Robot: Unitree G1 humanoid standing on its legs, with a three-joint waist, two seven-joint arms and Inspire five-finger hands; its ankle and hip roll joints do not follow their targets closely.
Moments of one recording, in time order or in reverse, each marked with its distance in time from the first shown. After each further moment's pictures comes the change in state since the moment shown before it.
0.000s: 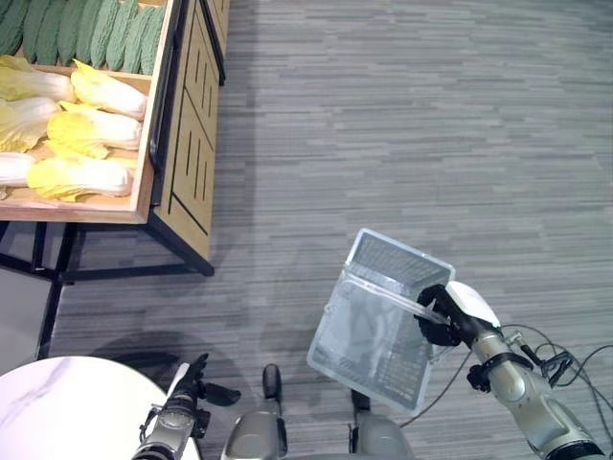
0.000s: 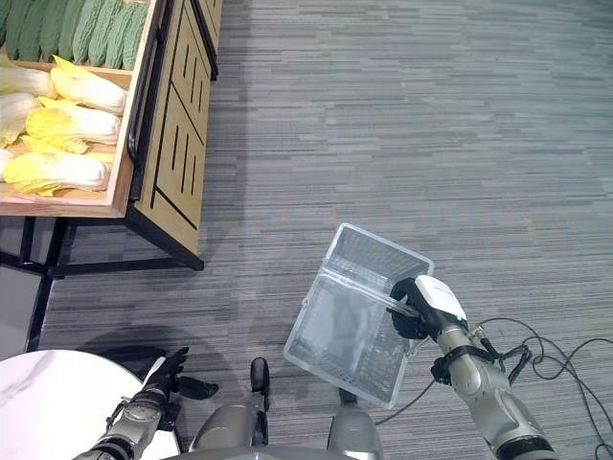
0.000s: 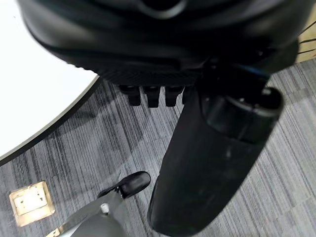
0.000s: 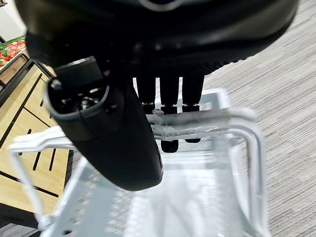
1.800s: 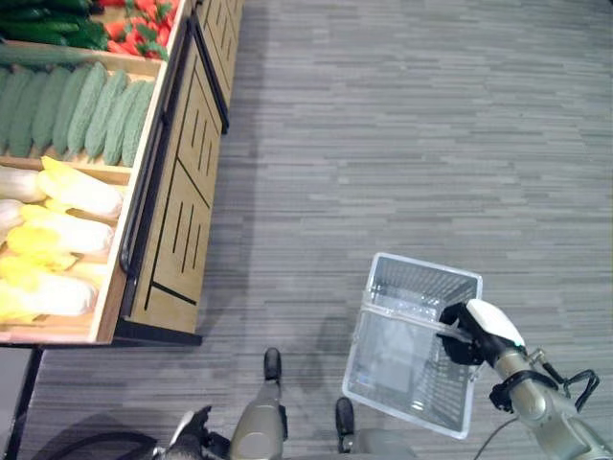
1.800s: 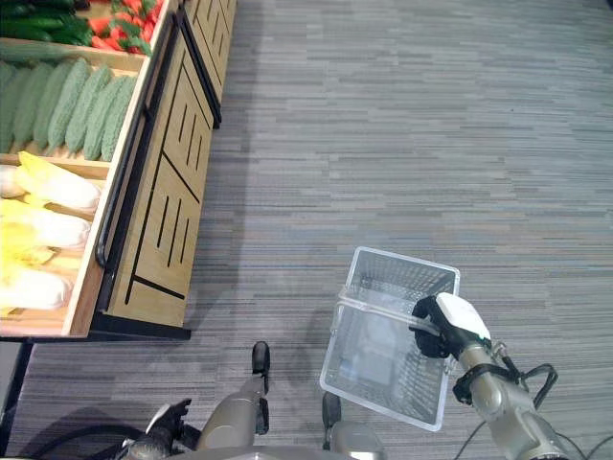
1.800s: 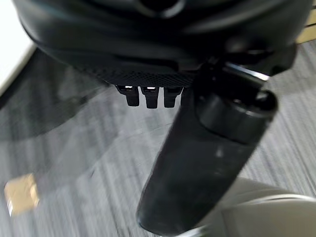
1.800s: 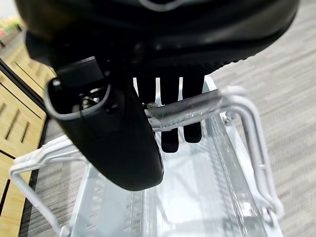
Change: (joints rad) left arm 0.052 -0.051 -0.044 0.054 0.096 0.035 0.021; right arm 0.093 -0.044 -0.026 0.021 -0.016 0.016 -0.016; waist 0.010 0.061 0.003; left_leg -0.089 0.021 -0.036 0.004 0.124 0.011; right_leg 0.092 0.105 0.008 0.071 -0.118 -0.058
